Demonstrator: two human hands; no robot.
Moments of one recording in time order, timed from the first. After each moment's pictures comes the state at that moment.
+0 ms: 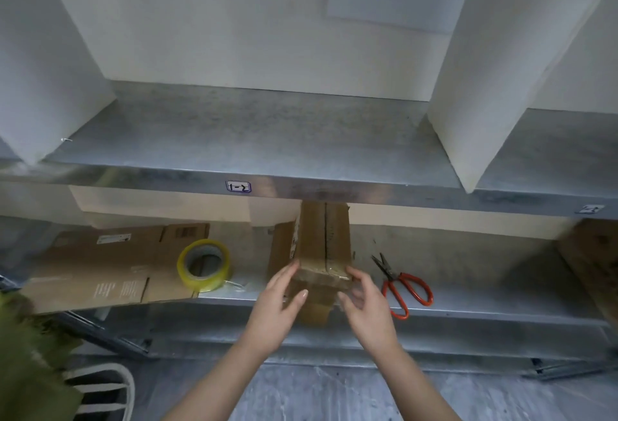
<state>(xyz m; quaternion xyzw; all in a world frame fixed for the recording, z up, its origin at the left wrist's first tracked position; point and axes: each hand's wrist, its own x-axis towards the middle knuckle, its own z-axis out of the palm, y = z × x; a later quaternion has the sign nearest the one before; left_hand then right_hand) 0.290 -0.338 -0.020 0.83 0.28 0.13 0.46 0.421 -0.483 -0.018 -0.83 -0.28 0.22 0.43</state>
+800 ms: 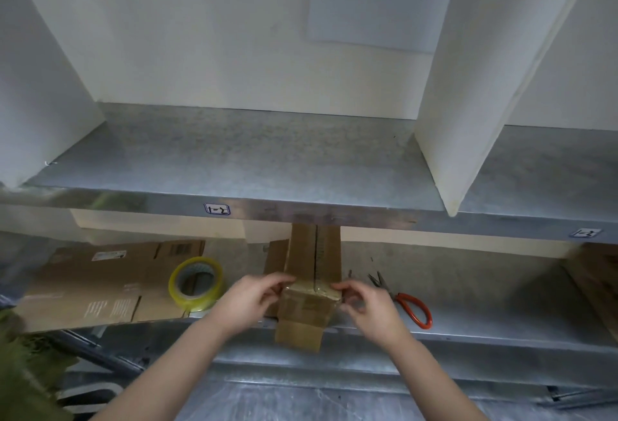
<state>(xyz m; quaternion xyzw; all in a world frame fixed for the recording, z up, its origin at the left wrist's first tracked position) 0.306 -0.271 -0.006 0.93 0.17 0.03 0.31 0.491 -0.480 -0.025 -0.81 -0.44 0.21 0.34</state>
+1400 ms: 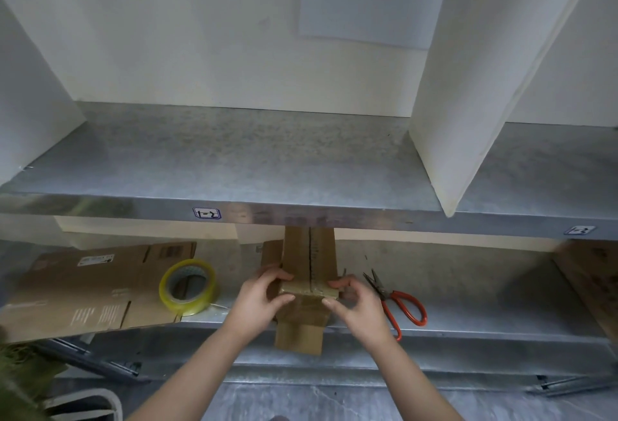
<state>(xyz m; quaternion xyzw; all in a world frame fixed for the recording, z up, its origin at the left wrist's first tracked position) 0.331 -0.294 -0.024 0.85 0.27 0.14 0.43 0.474 -0.464 -0.031 -0.79 -0.30 0.24 0.48</state>
